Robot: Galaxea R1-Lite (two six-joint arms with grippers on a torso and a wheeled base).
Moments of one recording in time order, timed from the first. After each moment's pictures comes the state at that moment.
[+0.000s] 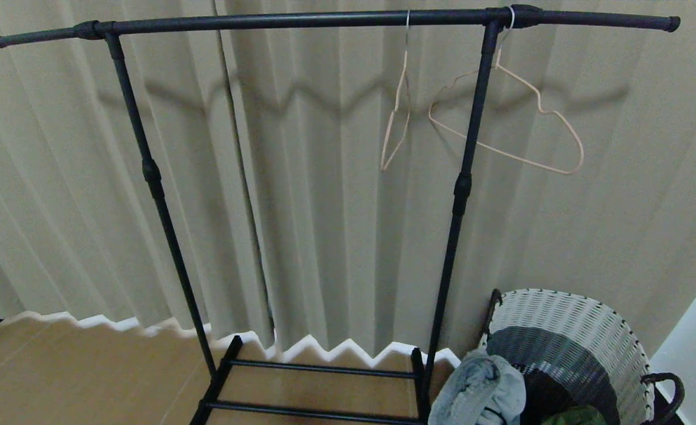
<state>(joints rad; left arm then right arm) -0.01 0.00 0.00 -0.06 -0.06 0.08 0.00 0.00 0.00 -0.11 0.09 -0.03</state>
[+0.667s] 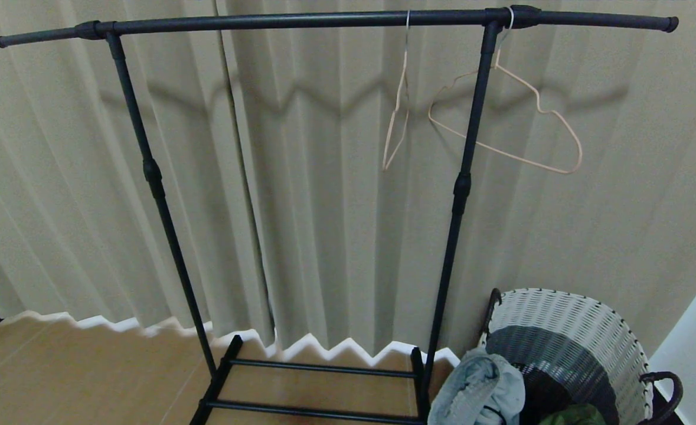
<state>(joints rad) -0.01 0.00 0.00 -0.06 -0.06 0.08 0.00 0.00 0.00 -0.11 0.08 -0.02</state>
